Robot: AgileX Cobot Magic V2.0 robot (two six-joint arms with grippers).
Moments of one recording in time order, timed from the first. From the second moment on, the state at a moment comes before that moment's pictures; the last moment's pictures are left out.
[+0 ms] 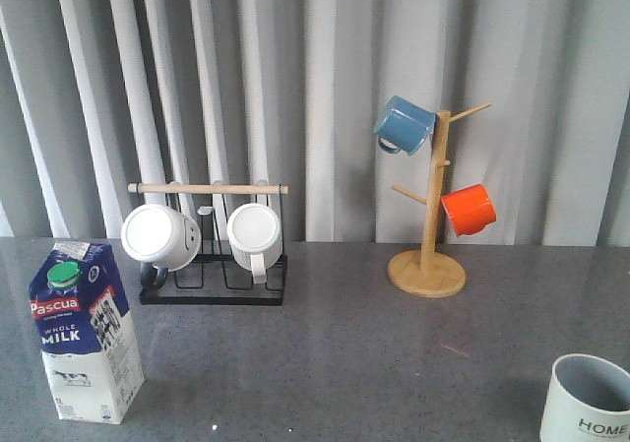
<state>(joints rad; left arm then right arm) -0.09 -0.01 0.02 -0.06 -0.38 -0.61 0.00 0.13 -0.30 0.47 -0.05 -0.15</state>
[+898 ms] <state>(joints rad) -0.09 -0.01 -0.29 0.37 0.08 -0.70 0.00 0.80 -0.75 -0.56 0.66 0.43</state>
